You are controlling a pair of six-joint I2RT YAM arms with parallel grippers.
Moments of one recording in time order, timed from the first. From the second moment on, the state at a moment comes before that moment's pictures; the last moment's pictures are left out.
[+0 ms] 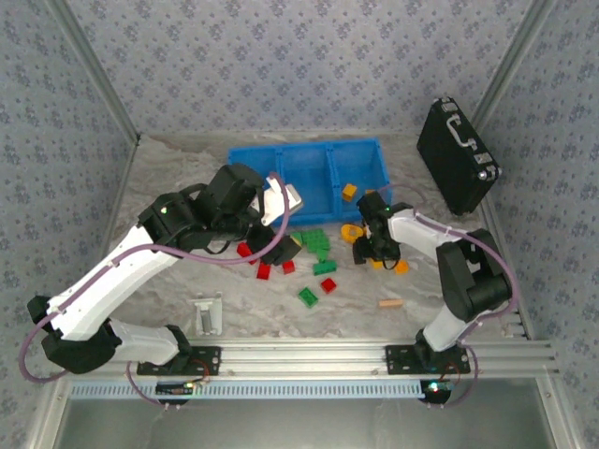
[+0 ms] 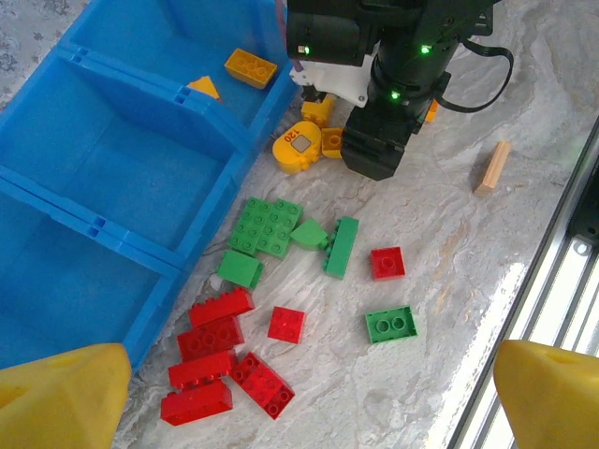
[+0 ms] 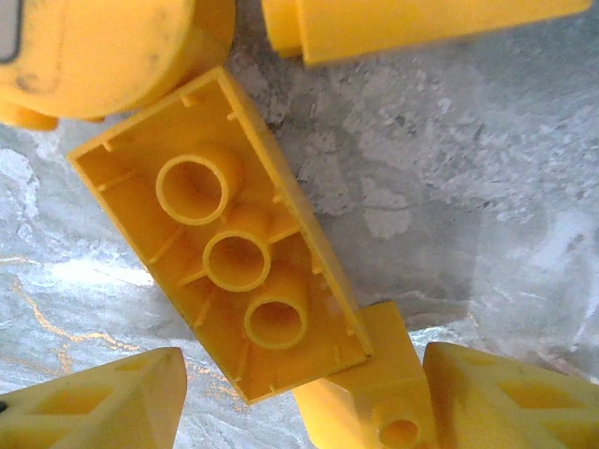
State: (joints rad) left arm -0.96 1.28 1.64 -1.13 0.00 0.10; right arm 0.41 1.64 0.96 -0.78 0.03 0.29
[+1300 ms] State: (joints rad) left arm -0.96 1.30 1.66 -1.11 -0.09 0.08; right arm 0.46 1.31 1.01 -0.92 0.04 0.34
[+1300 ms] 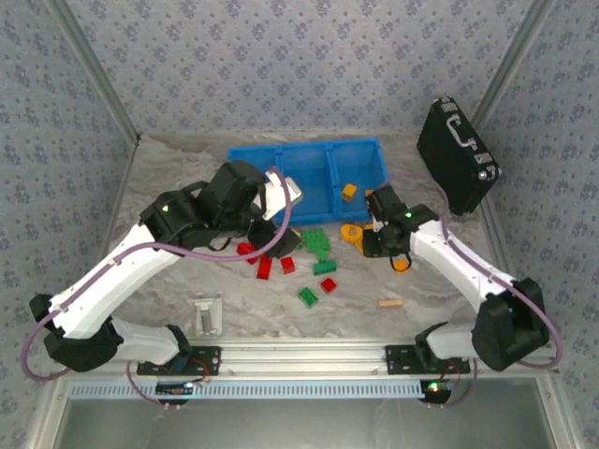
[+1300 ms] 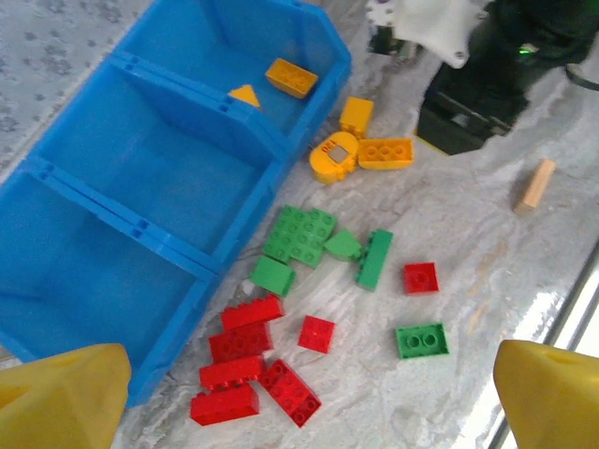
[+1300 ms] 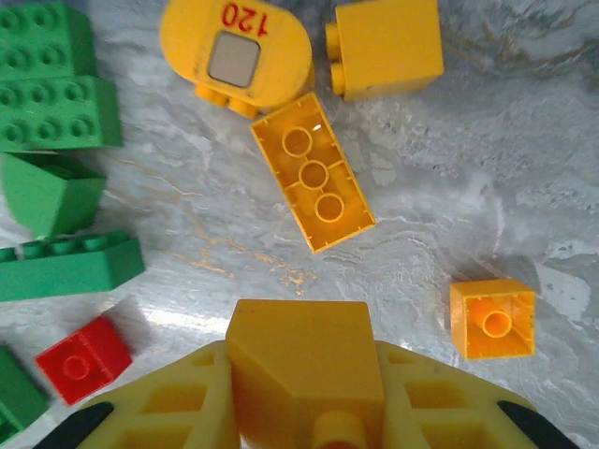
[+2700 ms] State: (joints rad) left arm -0.96 1.08 1.40 -0.75 -0.23 -0.03; right arm 0.31 1.58 1.28 -0.61 -0.10 0.16
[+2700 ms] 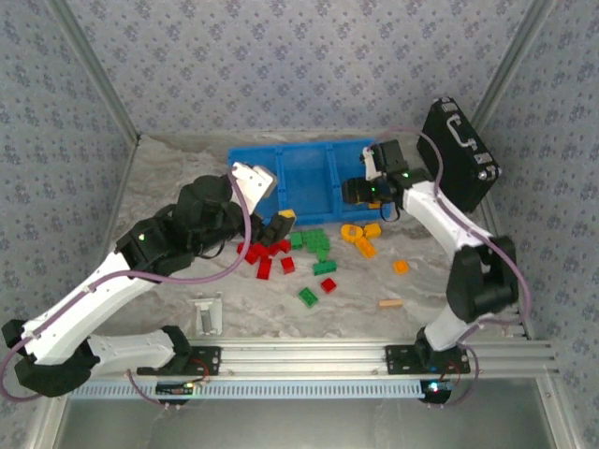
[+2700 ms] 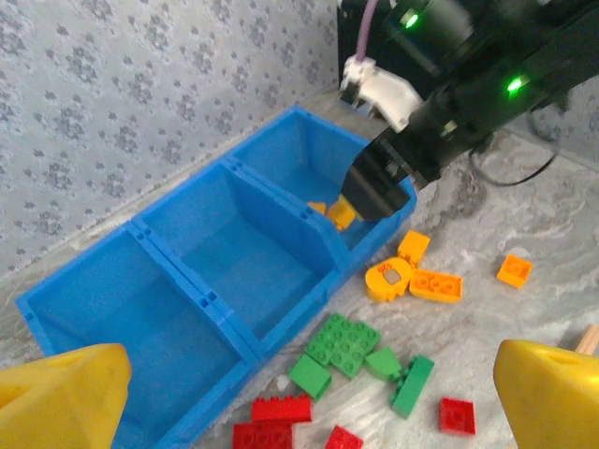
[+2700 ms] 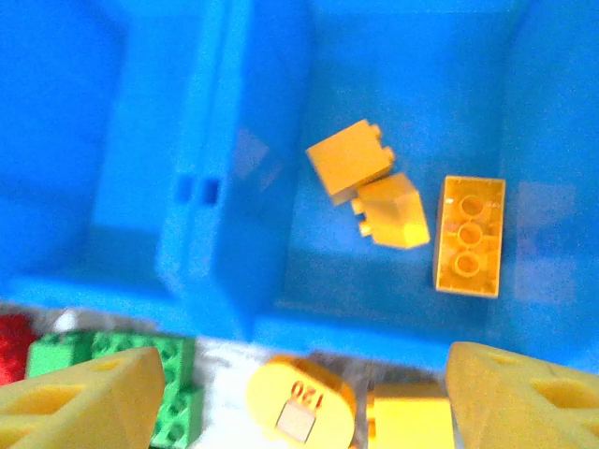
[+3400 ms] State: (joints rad) left arm -0.96 1.10 1.42 -0.84 -0.12 -0.03; right arm 0.39 1.44 0.85 -0.63 -0.04 0.26
